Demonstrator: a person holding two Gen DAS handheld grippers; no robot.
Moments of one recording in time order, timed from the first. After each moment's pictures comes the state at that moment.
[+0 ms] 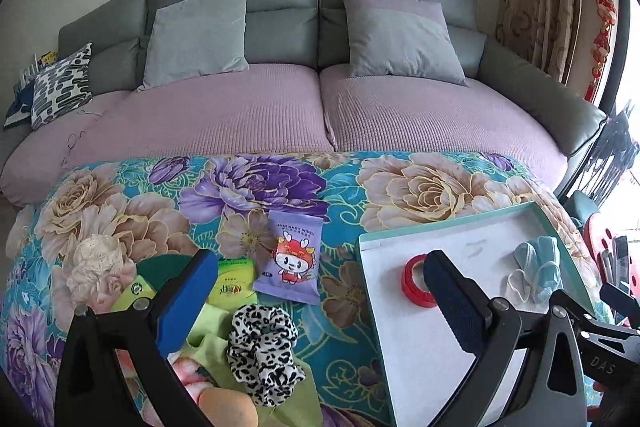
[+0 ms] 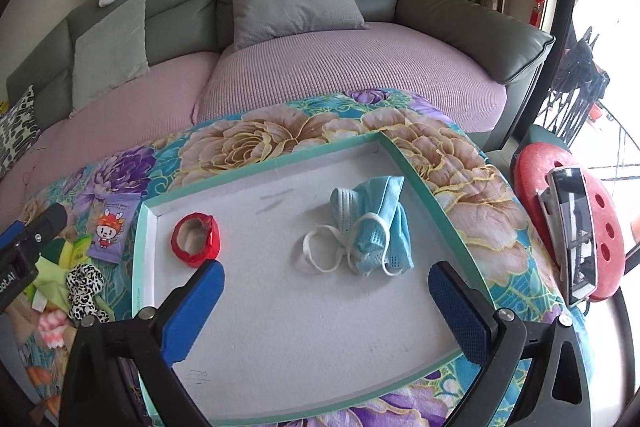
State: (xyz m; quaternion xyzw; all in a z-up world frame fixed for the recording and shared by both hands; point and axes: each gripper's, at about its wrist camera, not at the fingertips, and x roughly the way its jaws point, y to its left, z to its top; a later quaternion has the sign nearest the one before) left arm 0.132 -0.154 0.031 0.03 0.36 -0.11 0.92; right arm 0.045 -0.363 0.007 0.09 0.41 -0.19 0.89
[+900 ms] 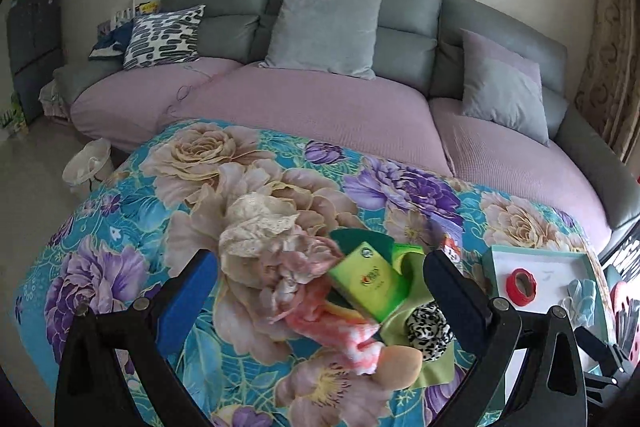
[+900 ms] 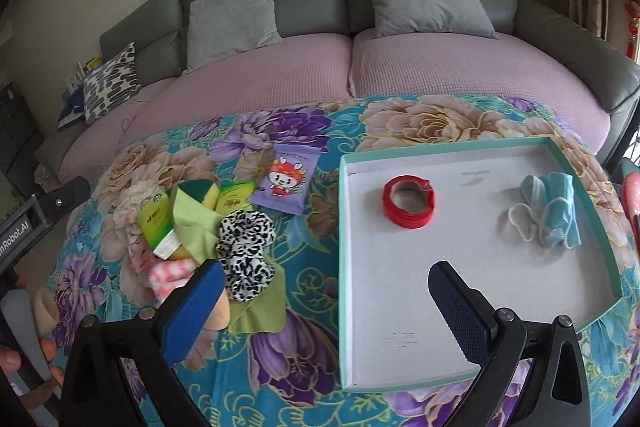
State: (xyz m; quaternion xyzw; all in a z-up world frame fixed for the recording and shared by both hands) left arm 0.088 0.009 0.051 -0.05 0.35 0.02 0.93; right arm 0.052 -0.213 0.006 0.08 0.42 0.00 0.90
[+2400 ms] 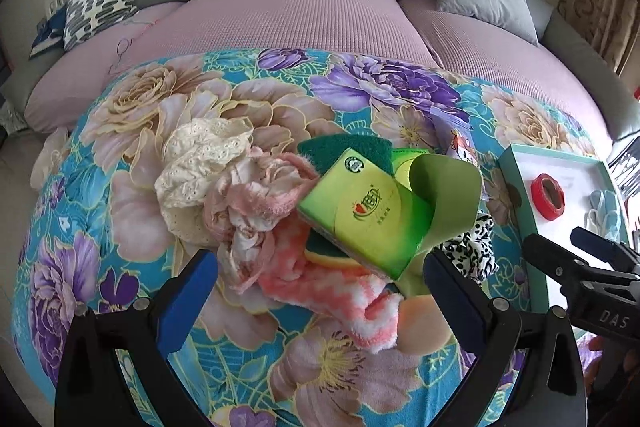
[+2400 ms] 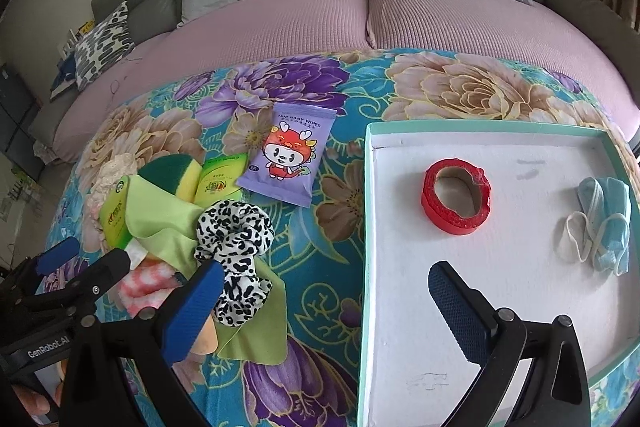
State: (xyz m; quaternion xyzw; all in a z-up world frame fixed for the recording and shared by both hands) left arm 0.127 -0.003 -0.021 0.00 0.50 -0.04 0.87; right arm 0.118 -0.206 -0.037 0.07 0.50 0.02 0.86
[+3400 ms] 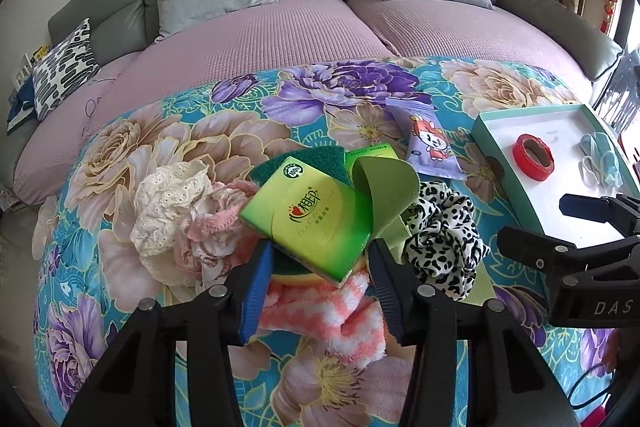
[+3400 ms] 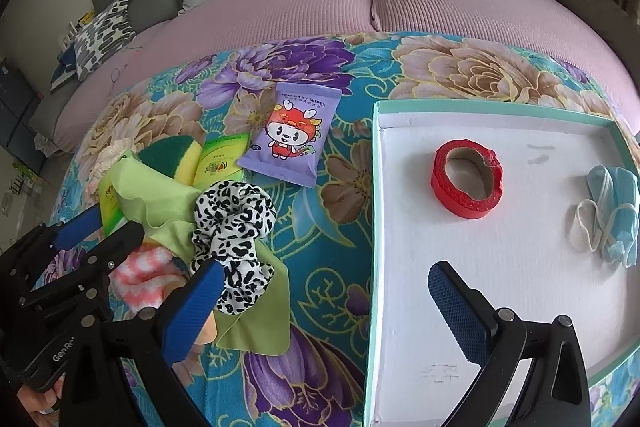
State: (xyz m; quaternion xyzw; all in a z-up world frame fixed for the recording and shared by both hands) left arm 0.129 -0.035 -0.024 0.10 0.46 -0.10 0.88; right arm 0.118 -0.201 -0.047 0.07 0.52 0.03 0.85
